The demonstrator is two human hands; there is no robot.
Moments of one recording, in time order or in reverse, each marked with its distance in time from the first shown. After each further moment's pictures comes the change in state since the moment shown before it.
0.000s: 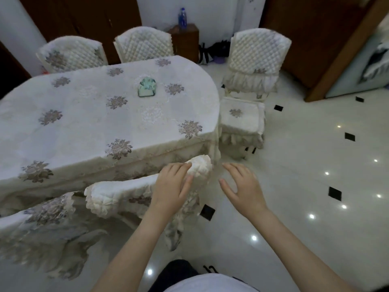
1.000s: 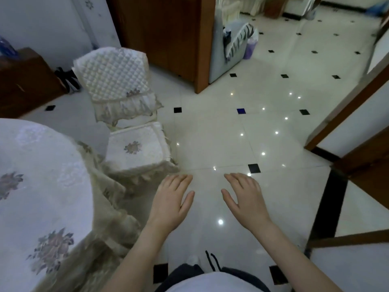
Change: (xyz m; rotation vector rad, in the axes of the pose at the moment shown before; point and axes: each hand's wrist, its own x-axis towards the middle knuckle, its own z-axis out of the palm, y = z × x) left_hand 0.315 0.169 0.283 -0.162 -0.432 0.490; right_hand 0.056 0.315 -0.150 -0.330 0.195 0.582
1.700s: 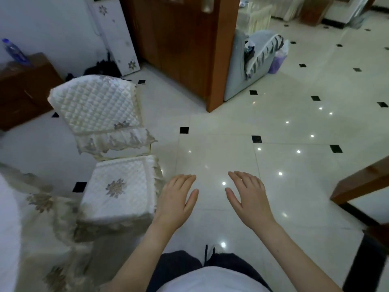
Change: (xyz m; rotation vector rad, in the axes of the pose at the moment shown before) left_hand 0.378 -0.043 0.085 -0.020 0.048 -0.160; right_hand 0.368 0.199 0.020 0.036 -0.099 -0.061
